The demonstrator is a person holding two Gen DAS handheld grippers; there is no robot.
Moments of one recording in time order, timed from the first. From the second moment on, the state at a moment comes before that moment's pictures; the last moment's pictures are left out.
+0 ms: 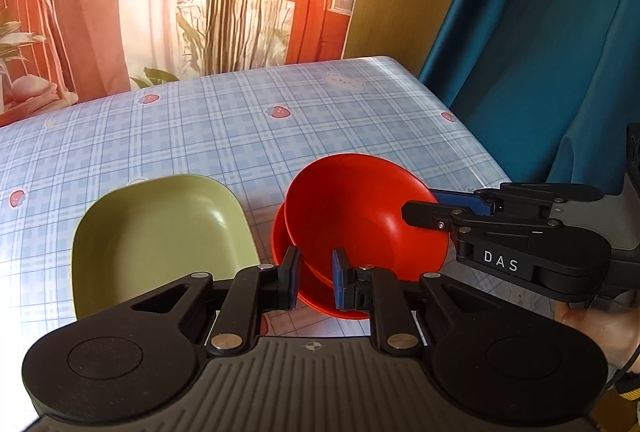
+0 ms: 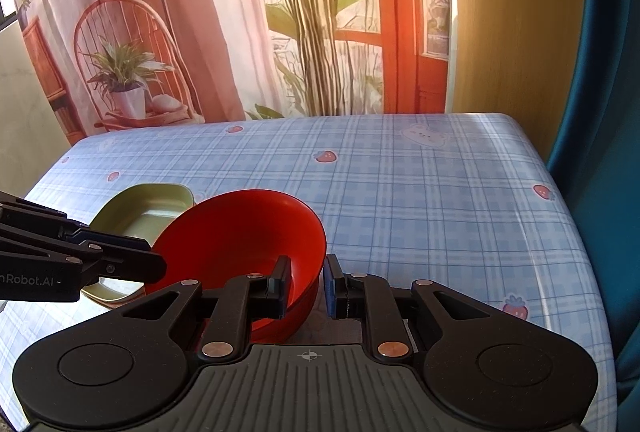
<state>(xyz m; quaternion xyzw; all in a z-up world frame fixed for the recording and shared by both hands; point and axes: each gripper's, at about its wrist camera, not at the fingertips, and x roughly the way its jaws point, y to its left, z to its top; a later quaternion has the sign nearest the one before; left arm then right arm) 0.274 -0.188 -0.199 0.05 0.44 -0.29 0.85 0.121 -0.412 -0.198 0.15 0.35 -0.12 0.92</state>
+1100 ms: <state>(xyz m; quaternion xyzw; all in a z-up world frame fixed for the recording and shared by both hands) 0.276 -0.185 -0.212 0.03 0.46 -0.30 0.84 0.115 -0.410 -0.230 0.17 0.38 -0.12 0.90</state>
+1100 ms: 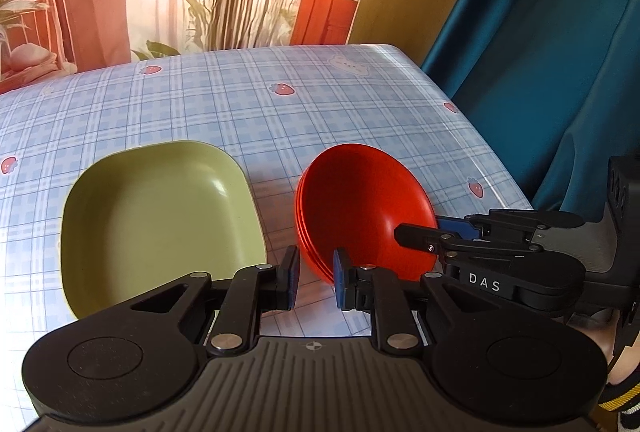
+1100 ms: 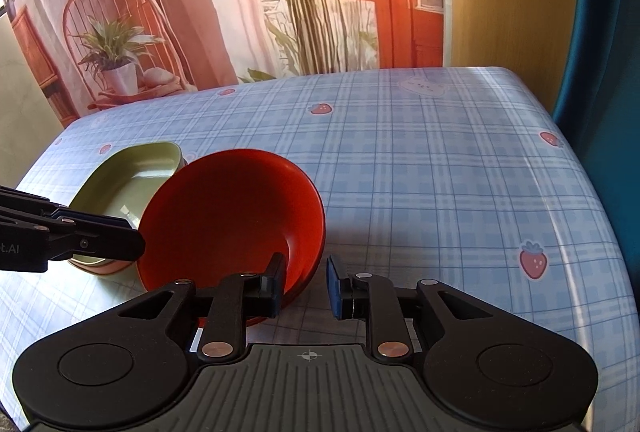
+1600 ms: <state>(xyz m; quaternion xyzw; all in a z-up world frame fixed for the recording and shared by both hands) 0.276 -0.189 -0.218 0.02 0.45 -0.30 0.84 0.109 -0.410 -0.235 0.19 0.37 -0.12 0.90</state>
